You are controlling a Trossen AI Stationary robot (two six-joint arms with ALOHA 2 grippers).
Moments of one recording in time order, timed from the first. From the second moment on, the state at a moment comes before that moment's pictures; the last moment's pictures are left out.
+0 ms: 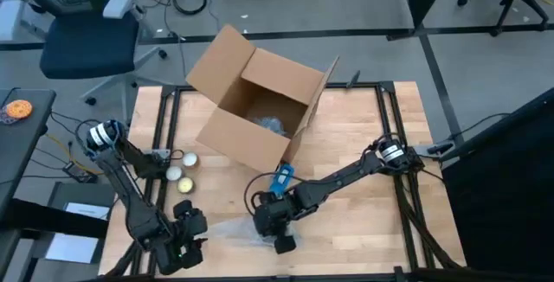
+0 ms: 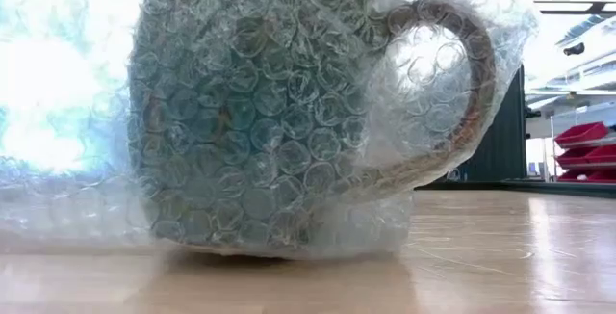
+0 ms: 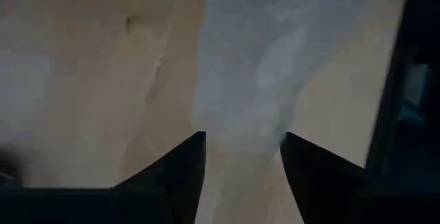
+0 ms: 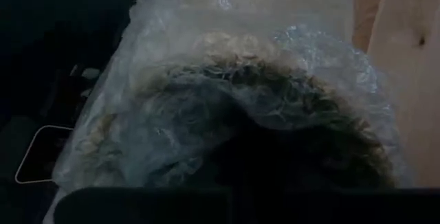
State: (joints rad) left arm -1.06 1.54 1.02 -0.81 -0.42 -1.38; right arm 0.39 2.18 1.80 -0.54 -0.06 0.11
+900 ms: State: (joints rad) left arm -0.88 1.52 1.01 -0.09 -0.65 -0.97; right arm 0.39 2.18 1.80 -0.54 -0.06 0.14
